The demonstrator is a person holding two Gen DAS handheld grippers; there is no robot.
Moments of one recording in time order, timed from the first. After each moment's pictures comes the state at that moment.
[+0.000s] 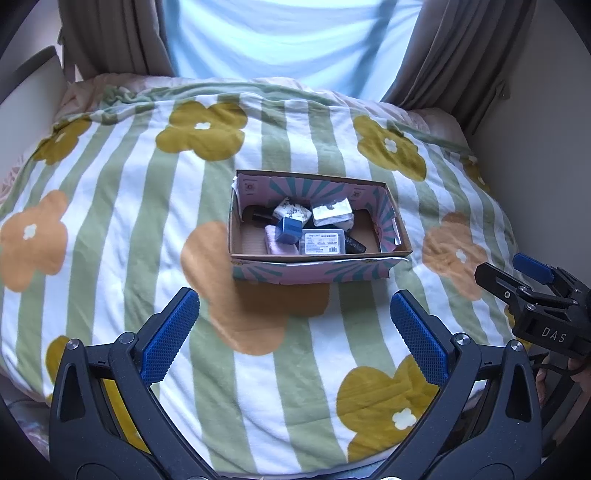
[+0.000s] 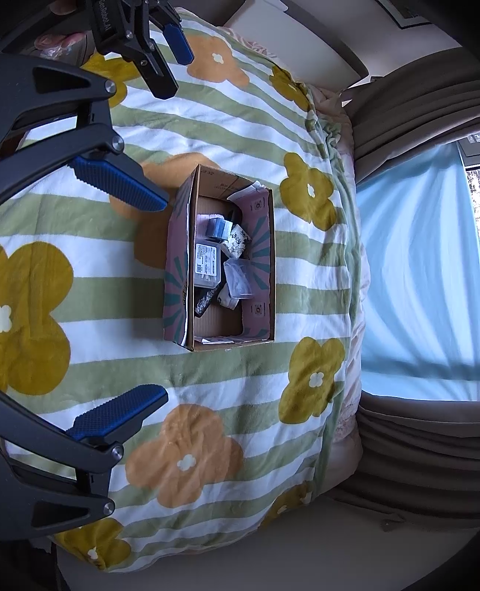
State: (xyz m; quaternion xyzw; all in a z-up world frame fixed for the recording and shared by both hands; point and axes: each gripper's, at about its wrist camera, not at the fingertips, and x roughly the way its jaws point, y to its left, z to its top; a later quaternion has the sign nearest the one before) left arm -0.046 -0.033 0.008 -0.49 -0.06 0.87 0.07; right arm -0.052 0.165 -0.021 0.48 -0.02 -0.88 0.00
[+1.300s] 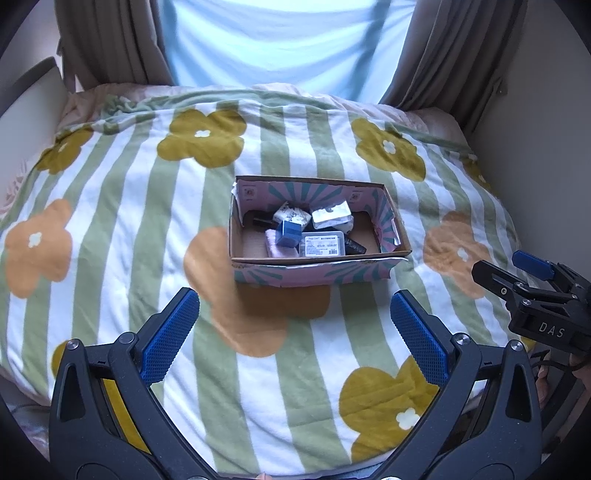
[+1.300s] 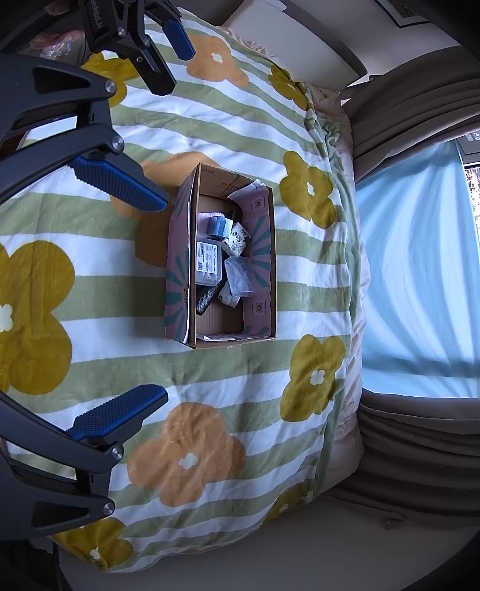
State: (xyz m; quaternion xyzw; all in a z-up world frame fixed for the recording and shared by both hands) left arm -0.040 -0.030 0.014 -0.48 -0.04 0.88 0.07; right arm -0.051 0.169 -0.019 0.48 -0.02 -0.88 0.00
